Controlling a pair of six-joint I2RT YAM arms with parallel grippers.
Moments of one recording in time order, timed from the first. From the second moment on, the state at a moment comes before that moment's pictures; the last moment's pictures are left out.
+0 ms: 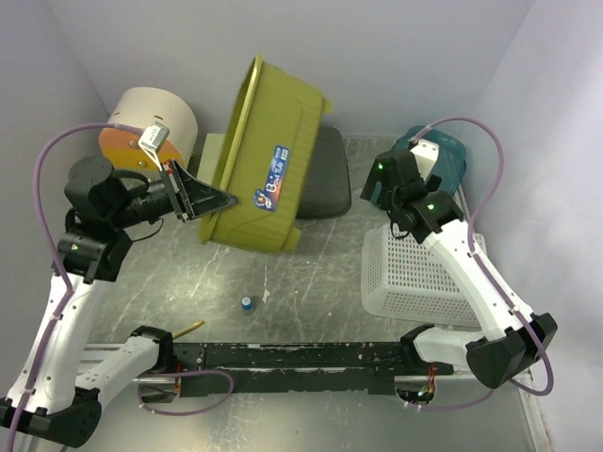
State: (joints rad) left arm -0.25 0.92 1.30 -0.43 0.84 -0.82; right arm 0.48 1.23 1.31 -0.81 0.58 0.59
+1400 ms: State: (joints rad) left arm -0.25 0.86 0.81 -0.03 1.26 -1.33; right arm 0.09 1.08 1.29 -0.55 -0.46 0.52
